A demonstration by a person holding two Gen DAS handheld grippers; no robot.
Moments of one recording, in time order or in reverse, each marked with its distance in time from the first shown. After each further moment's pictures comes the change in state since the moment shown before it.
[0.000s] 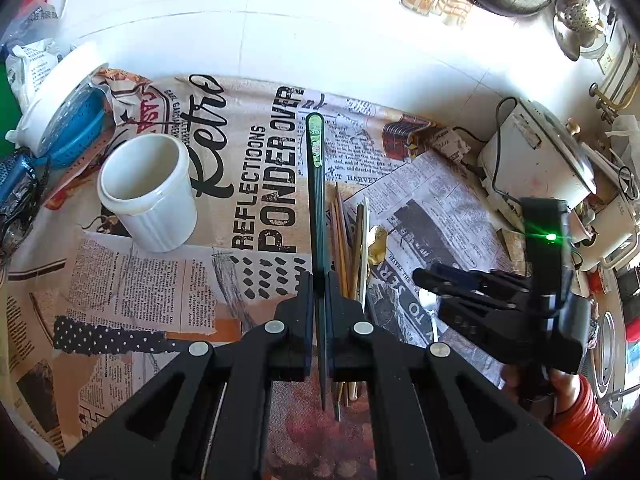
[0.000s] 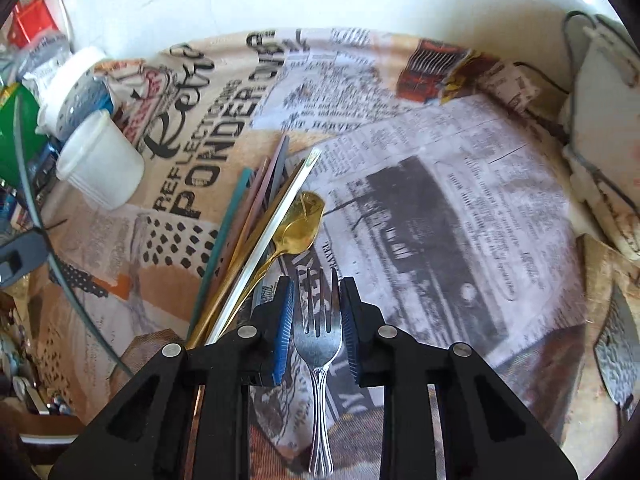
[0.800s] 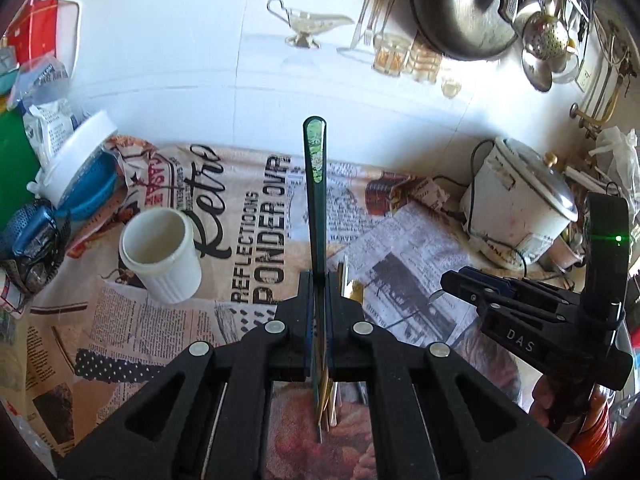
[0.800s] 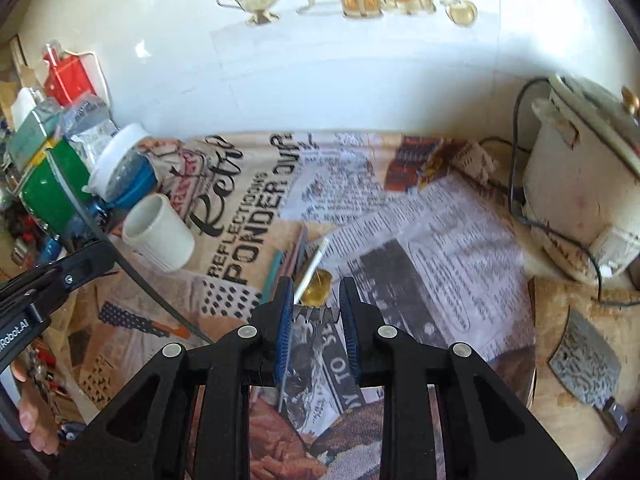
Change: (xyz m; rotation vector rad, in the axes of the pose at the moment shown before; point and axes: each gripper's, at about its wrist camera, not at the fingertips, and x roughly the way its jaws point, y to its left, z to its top) left arm -0.052 -0.030 0.021 0.032 -0.179 0.020; right arm -0.094 0.004 0.014 0.007 -0.228 0.059
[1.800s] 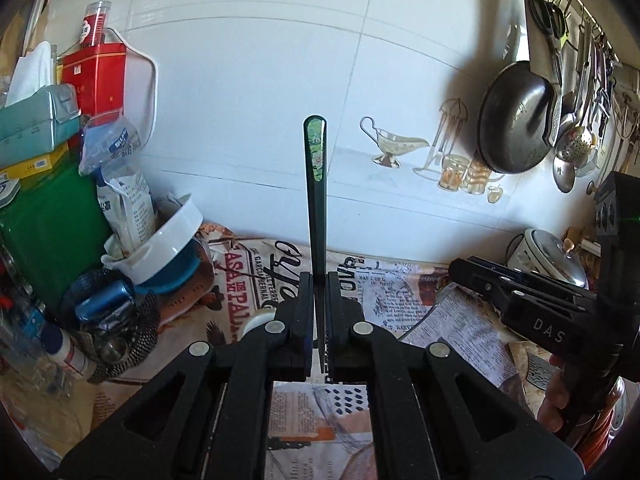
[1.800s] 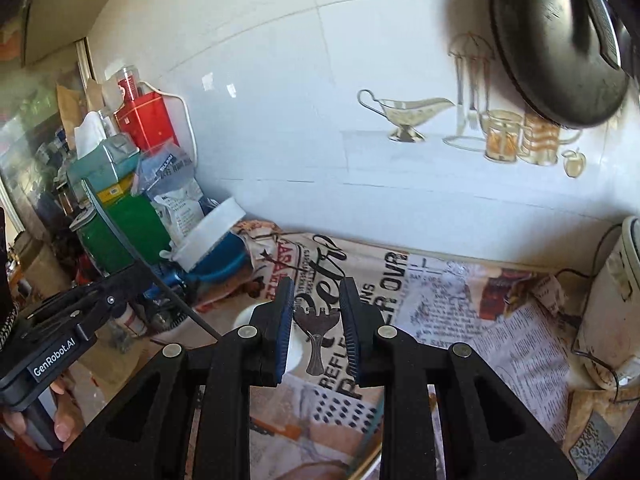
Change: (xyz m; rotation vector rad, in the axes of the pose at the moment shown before) left arm -0.081 0.115 0.066 -0.042 -0.229 0.067; right arm -0.023 0.135 0.087 -0.133 -0.205 0.141
